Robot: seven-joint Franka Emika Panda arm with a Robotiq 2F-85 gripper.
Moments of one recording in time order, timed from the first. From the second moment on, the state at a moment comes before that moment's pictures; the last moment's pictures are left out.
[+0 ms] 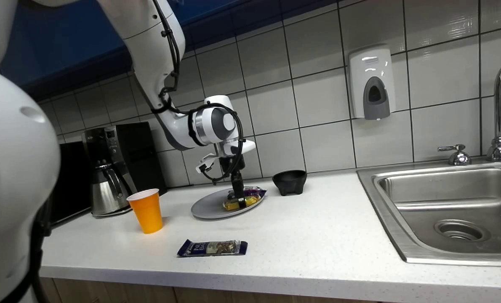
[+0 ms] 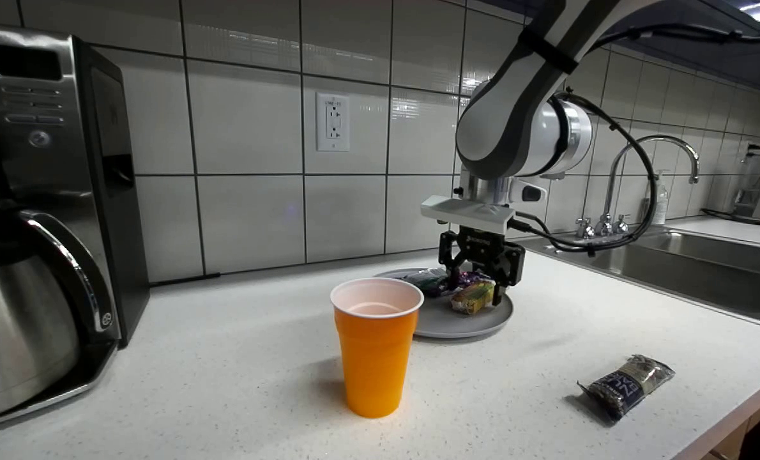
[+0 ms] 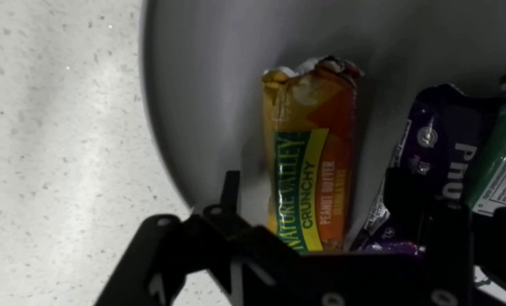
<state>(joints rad) 0.16 0.44 -0.09 -2.07 0.01 2.56 1.17</state>
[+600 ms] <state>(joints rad) 0.16 0.37 -0.09 -2.08 0.01 2.56 1.13</state>
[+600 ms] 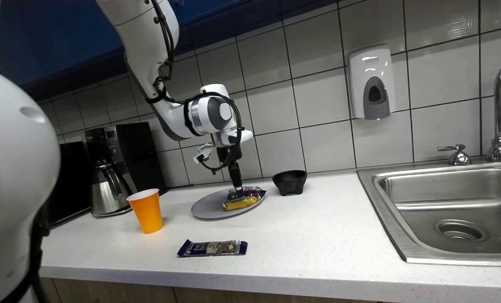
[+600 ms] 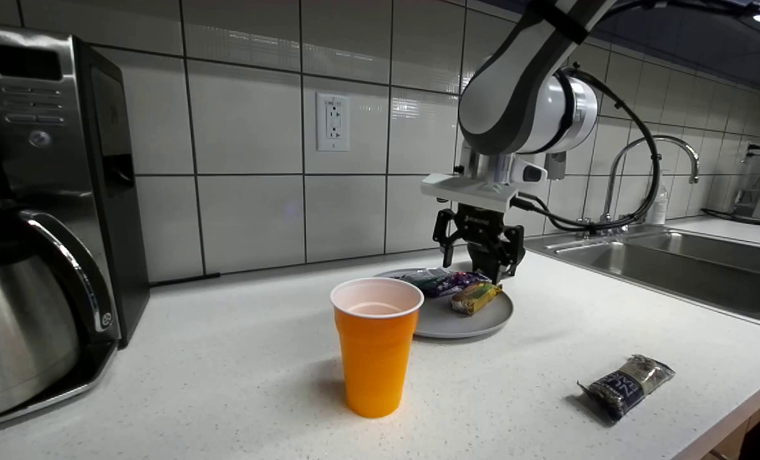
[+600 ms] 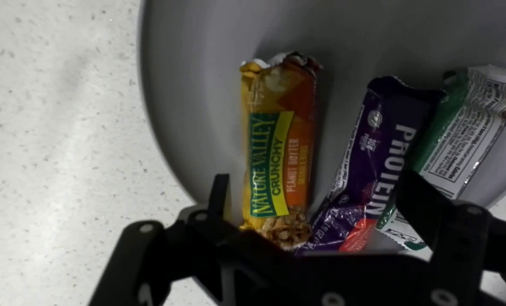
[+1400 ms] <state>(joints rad) 0.15 0.15 -0.09 -2.32 0.01 2.56 1.02</state>
